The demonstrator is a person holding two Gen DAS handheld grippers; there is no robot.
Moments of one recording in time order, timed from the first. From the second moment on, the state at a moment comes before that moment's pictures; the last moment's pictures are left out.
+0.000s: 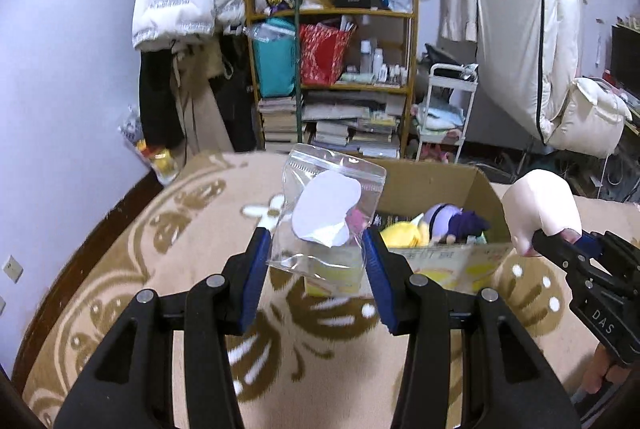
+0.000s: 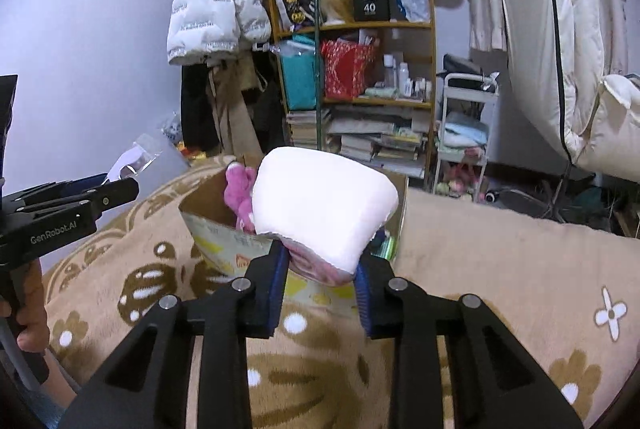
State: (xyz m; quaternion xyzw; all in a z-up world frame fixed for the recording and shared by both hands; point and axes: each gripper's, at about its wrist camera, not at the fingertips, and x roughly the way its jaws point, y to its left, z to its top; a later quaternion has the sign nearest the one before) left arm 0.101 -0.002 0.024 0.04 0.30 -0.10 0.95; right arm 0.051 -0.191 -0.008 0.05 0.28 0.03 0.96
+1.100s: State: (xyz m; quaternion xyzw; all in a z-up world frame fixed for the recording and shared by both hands) left arm 0.188 -0.044 -0.034 0.08 0.34 -0.13 0.93; right arm 0.132 -0.224 -0.049 0.12 0.31 0.04 0.94
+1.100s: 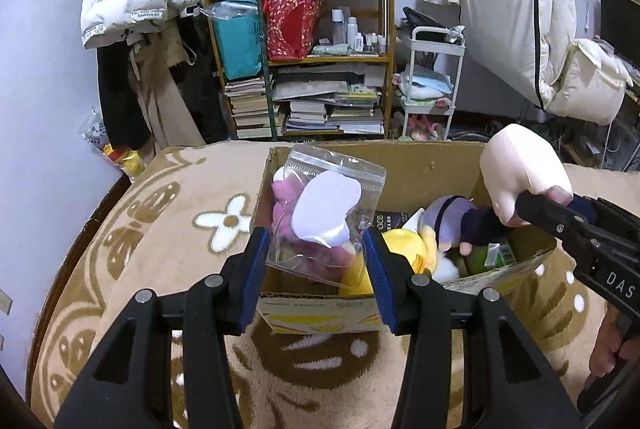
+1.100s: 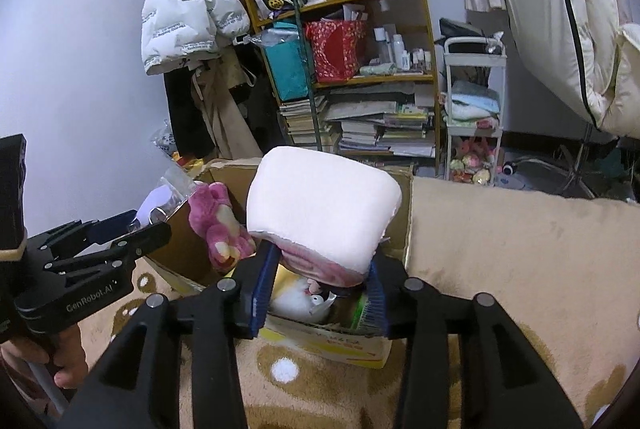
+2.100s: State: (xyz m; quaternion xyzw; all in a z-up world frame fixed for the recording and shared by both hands) left arm 0.149 -0.017 -0.005 0.09 0.30 -0.07 0.95; right arm 0.118 -0.219 -0.033 0.11 0.29 0.04 0.95
